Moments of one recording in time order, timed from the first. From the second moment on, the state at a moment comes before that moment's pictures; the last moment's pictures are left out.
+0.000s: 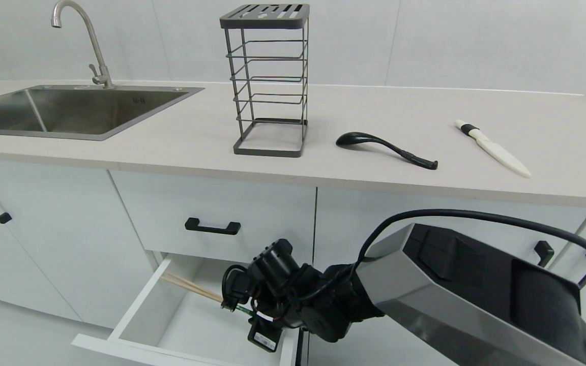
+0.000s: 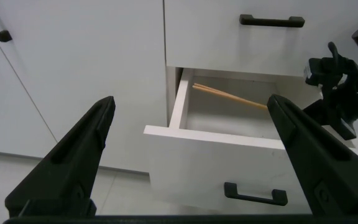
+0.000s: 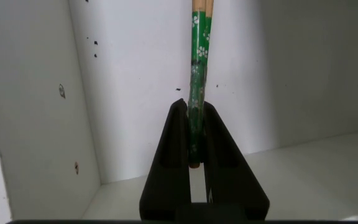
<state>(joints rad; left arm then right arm) 0.00 0.00 0.00 0.00 -0.02 0.00 0.94 2.53 -1.48 -0.14 0.10 -0.36</state>
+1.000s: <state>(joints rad) 0.00 0.00 0.00 0.00 -0.02 0.00 0.96 2.63 -1.63 -0.03 0.12 -0.39</state>
